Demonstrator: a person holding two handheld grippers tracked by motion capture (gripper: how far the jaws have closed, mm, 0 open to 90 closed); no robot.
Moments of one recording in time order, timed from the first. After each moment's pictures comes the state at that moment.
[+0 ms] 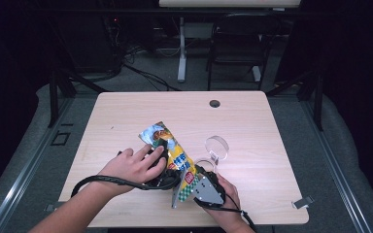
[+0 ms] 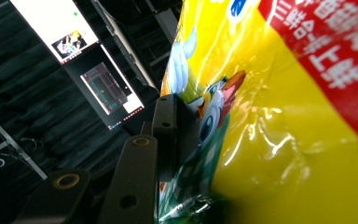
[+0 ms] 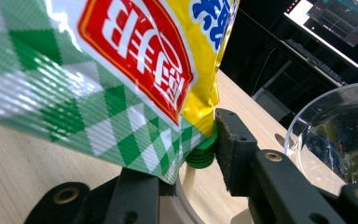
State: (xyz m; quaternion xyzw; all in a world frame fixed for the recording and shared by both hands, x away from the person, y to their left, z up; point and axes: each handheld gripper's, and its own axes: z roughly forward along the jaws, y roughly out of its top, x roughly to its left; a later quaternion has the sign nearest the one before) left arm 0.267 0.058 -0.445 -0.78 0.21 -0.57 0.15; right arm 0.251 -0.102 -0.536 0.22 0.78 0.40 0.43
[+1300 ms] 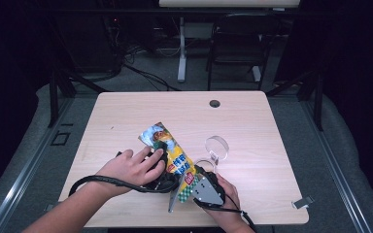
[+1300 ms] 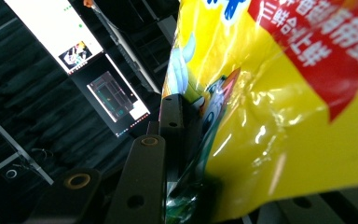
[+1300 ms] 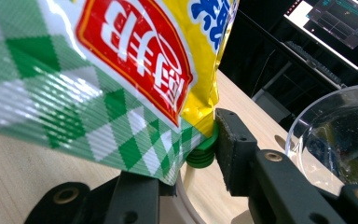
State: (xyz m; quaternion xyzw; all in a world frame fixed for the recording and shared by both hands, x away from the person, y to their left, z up) left arm 0.259 0.060 -0.442 -0.76 0.25 -0.58 0.16; right arm 0.251 -0.102 -0.537 0.22 0.77 0.41 0.44
